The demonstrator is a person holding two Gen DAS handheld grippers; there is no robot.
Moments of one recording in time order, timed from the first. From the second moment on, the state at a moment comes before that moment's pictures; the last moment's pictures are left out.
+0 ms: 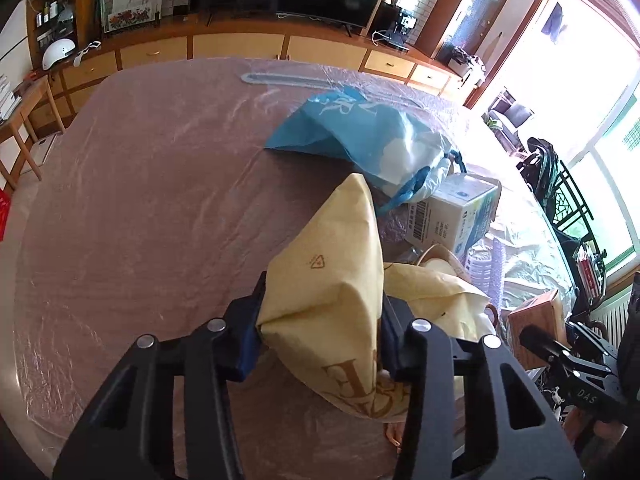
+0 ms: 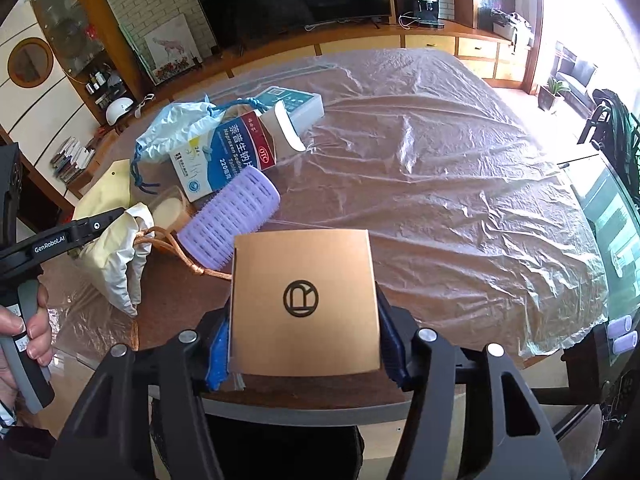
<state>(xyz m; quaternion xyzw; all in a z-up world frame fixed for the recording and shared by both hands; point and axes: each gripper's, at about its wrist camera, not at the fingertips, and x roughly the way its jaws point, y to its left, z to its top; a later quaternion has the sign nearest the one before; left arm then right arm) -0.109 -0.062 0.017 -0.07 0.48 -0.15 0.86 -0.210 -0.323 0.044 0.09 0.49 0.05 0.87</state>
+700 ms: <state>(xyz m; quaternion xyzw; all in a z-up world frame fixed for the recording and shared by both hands) -0.139 -0.050 0.052 -0.06 0.45 -0.15 0.88 -0.214 -0.327 0.060 0.11 0.48 0.07 0.87</state>
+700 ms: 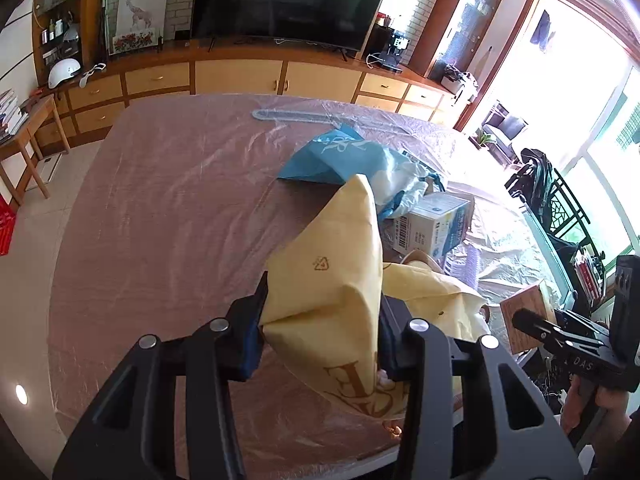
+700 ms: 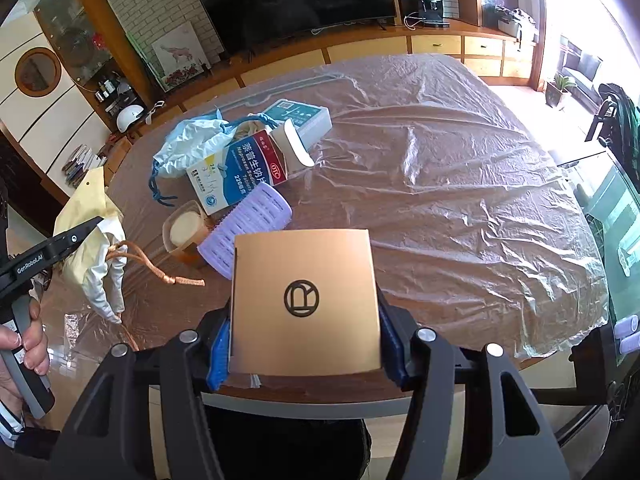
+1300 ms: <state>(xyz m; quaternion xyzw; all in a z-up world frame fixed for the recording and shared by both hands) -0.186 -0.057 0.076 -0.04 0.42 -0.18 0.89 -0.237 -0.331 0.090 0.12 0.46 0.10 0.87</state>
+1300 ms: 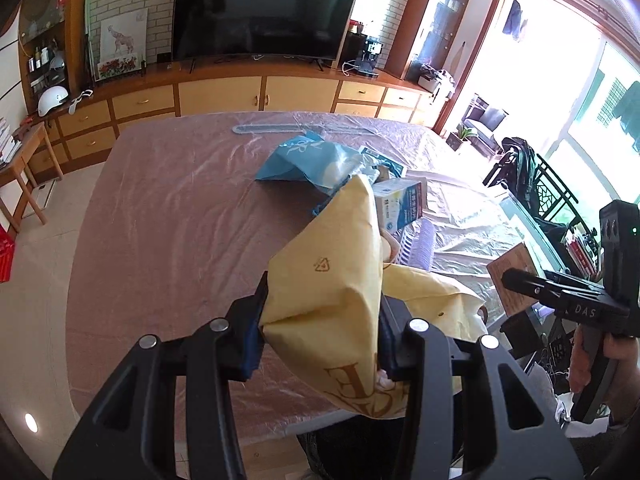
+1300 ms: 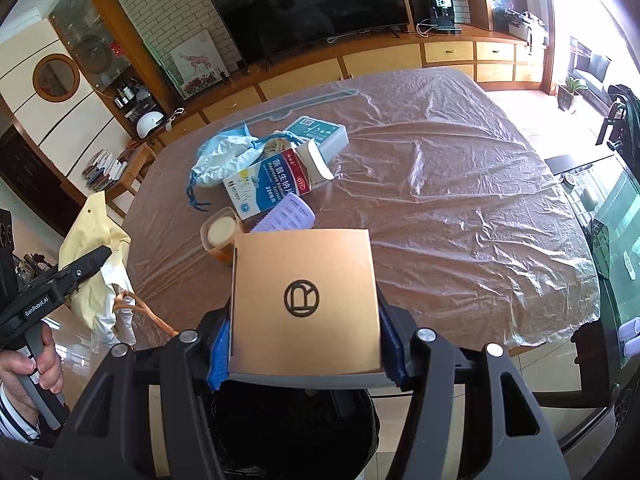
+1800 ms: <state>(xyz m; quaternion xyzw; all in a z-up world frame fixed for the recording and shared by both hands) -0.219 -0.075 0.072 0.00 0.43 -0.23 0.87 -0.273 -0.309 0.106 0.10 0.46 0.14 0.87</state>
